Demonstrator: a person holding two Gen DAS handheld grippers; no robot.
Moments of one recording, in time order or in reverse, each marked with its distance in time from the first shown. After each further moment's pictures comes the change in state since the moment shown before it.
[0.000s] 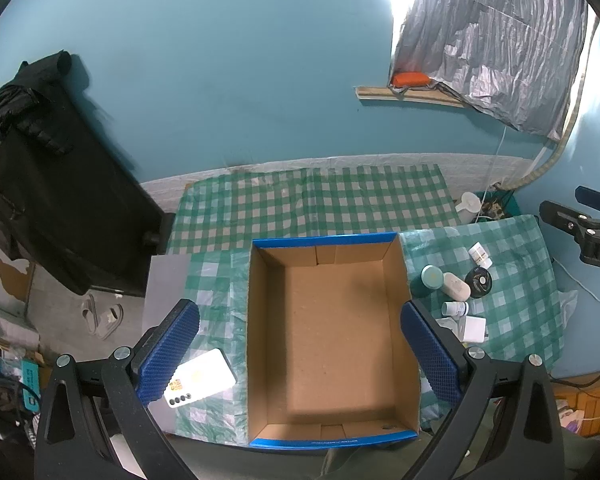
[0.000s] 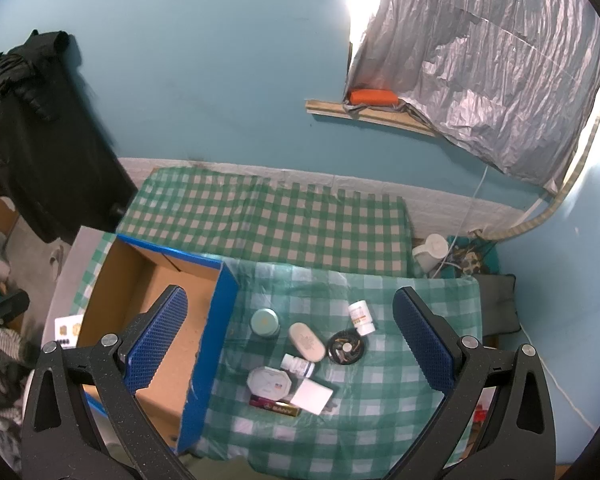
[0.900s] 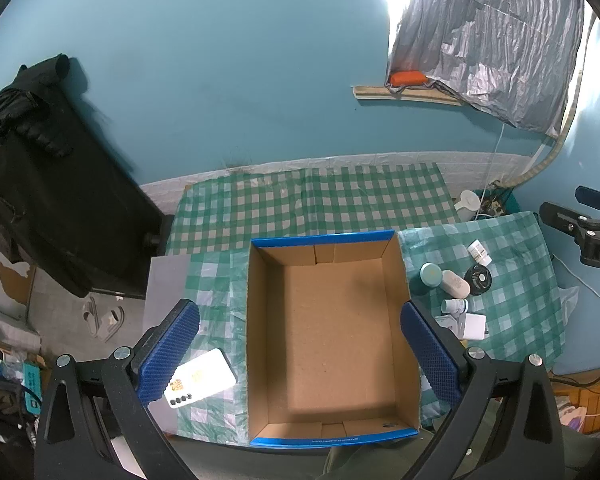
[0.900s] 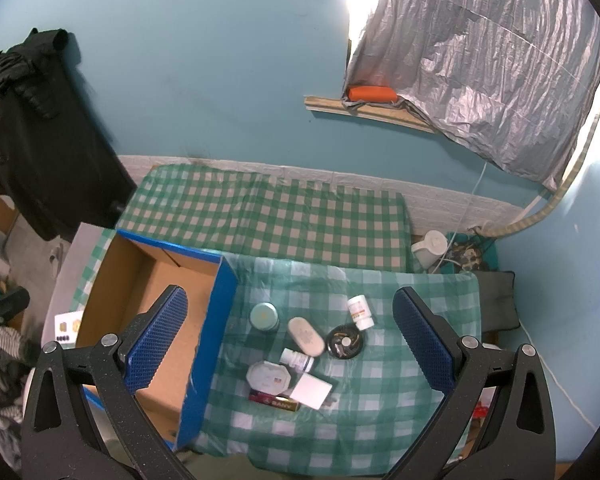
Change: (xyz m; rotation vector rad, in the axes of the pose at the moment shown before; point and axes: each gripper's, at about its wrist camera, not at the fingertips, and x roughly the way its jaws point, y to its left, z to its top) left arm 0.002 -0.002 -0.004 0.013 0.000 0.000; right arm 0.001 -0.002 -0.006 -0.002 0.009 0.006
